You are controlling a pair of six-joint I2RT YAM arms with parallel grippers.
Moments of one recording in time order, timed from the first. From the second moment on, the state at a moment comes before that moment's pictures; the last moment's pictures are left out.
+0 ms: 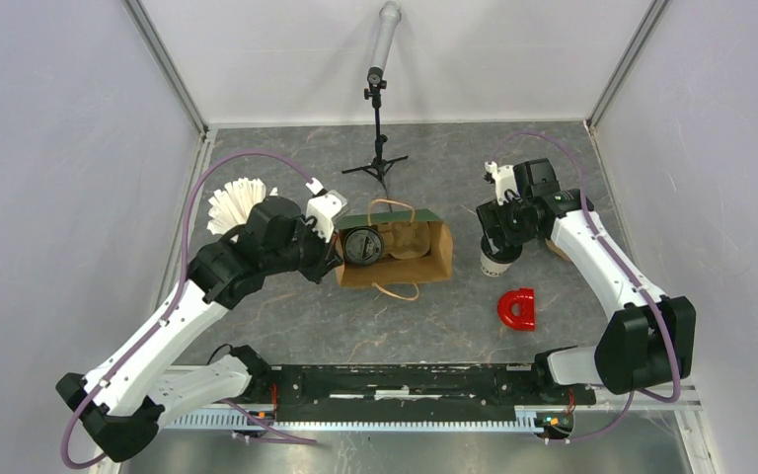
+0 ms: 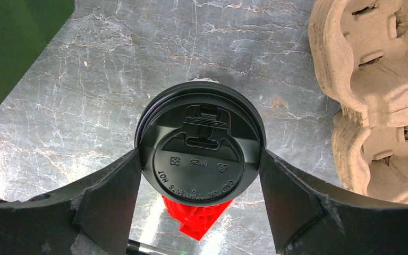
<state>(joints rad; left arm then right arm) -0.69 0.95 1.10 -0.80 0.17 -0.04 0.21 1.36 1.10 -0.81 -0.10 -0.17</state>
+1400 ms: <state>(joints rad) -0.69 1.01 1.12 -0.79 0.18 -0.07 0.66 1.09 1.71 -0.83 -0.24 -0.13</state>
